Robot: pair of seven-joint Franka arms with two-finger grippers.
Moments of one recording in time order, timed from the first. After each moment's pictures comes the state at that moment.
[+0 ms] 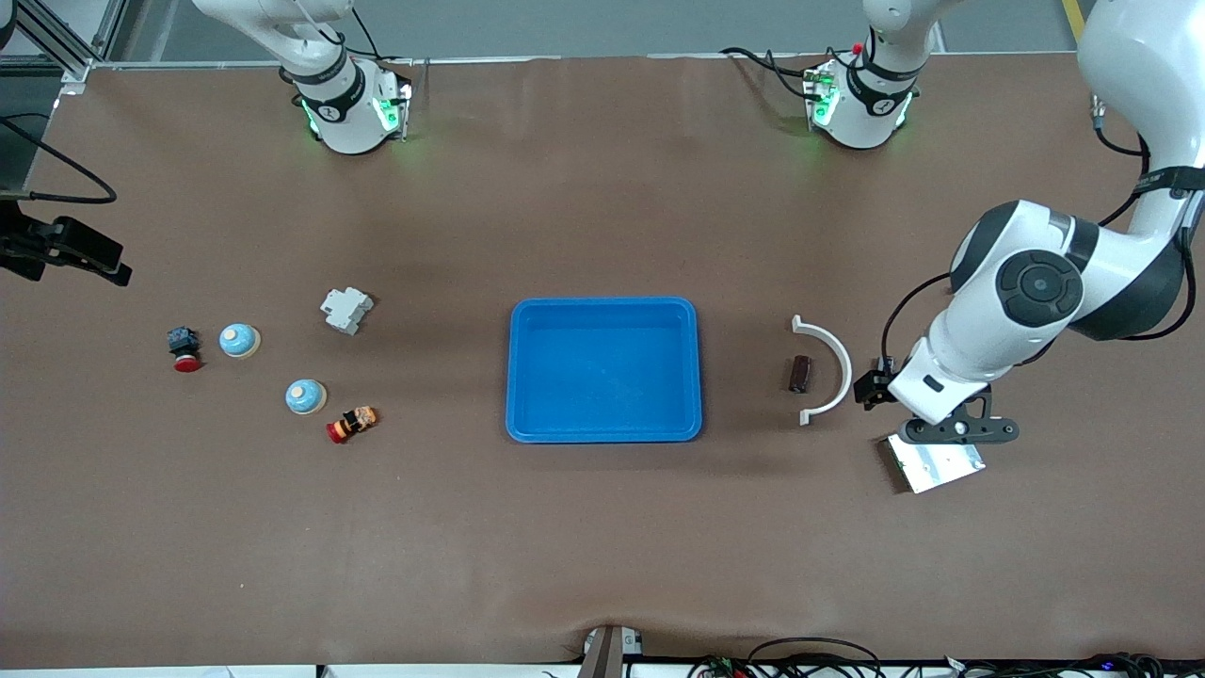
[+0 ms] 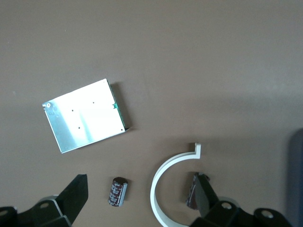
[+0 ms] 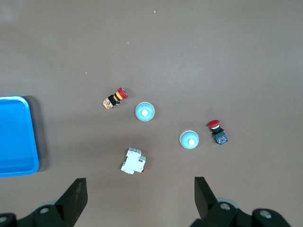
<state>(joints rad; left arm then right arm) 0.50 0.55 -0.87 -1.66 0.56 2.02 -0.51 -0.02 0.10 -0.01 -1.41 -0.02 1.50 0.04</state>
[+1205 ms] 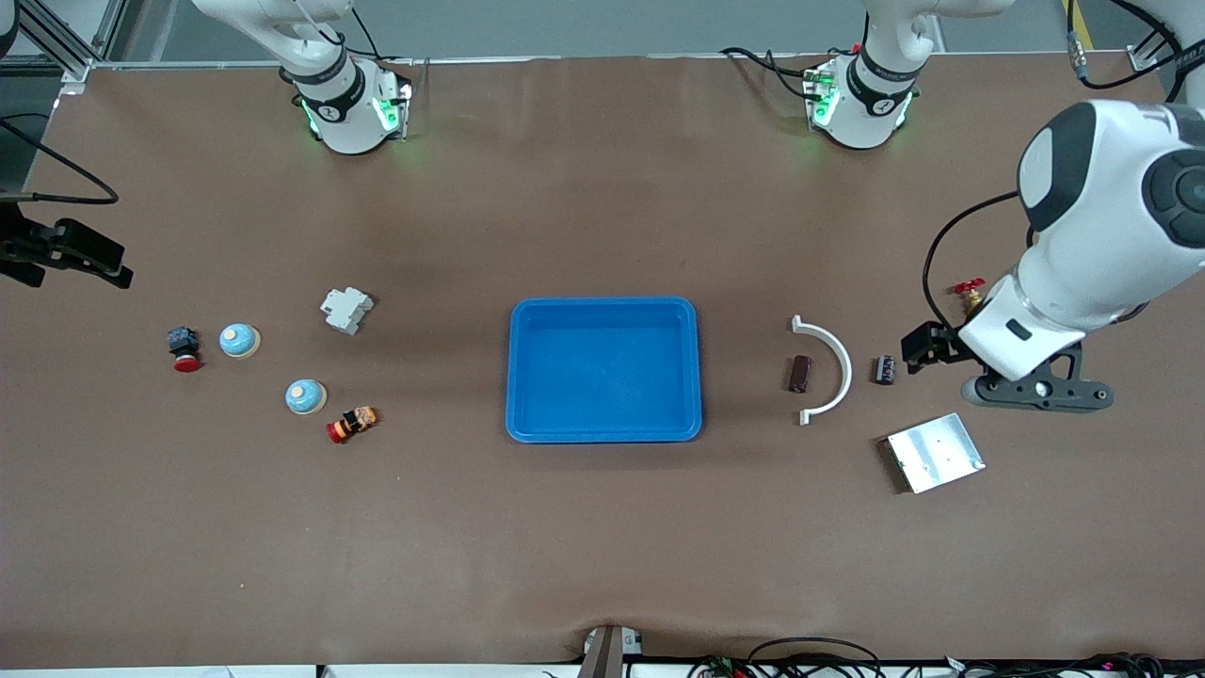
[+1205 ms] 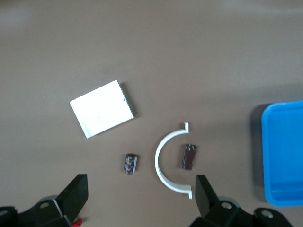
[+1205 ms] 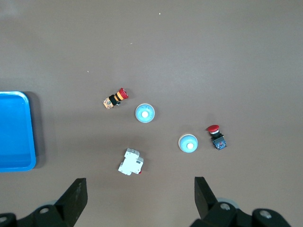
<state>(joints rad) -0.16 0.22 -0.04 -1.57 0.04 1.85 -0.09 -0.02 0.10 -0.01 -1.41 -0.02 1.51 0.00</state>
